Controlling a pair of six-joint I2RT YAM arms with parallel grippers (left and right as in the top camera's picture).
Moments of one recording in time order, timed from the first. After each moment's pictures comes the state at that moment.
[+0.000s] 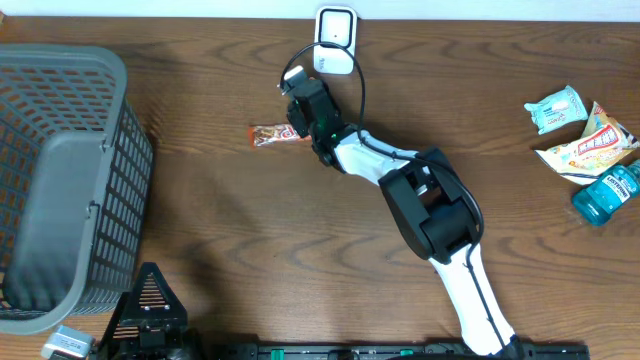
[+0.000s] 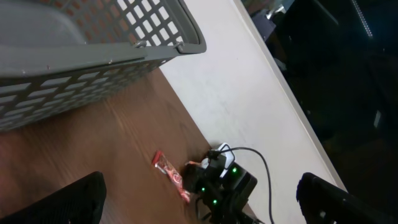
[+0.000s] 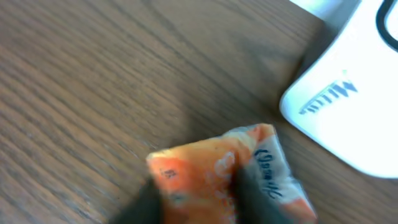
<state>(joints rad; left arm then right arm) 0.37 0.01 0.92 -1.07 0.17 -0.93 0.61 2.44 1.65 0.17 0.24 -0.13</state>
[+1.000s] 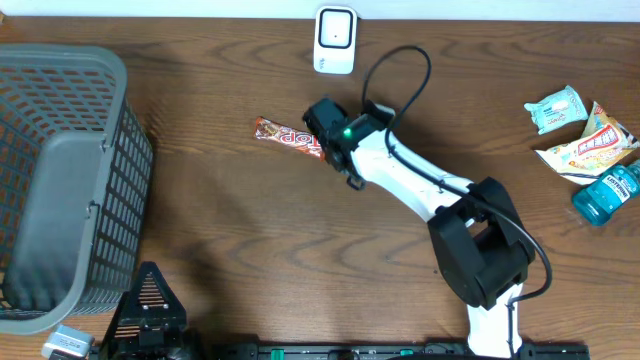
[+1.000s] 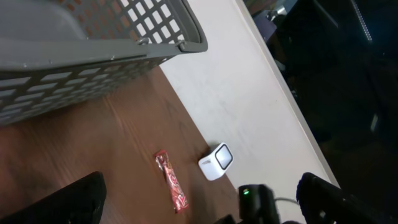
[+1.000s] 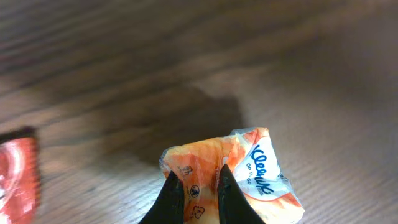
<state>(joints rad) 0.36 0.01 0.92 -1.07 0.17 -0.96 0.66 2.08 1.52 -0.86 0.50 1.08</state>
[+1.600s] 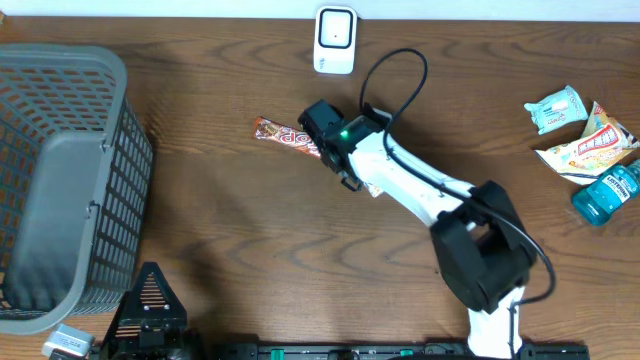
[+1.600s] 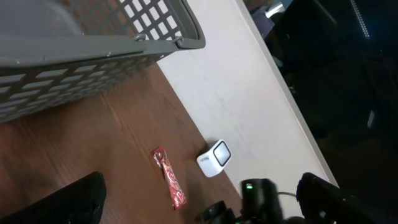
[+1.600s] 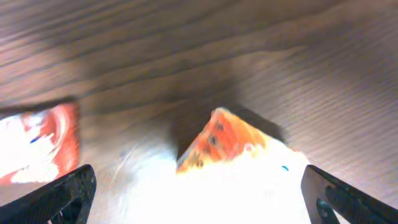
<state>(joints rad) 0.35 0.01 0.92 -1.07 0.17 -0.96 0.67 2.04 1.54 -0.88 0.42 1.07</state>
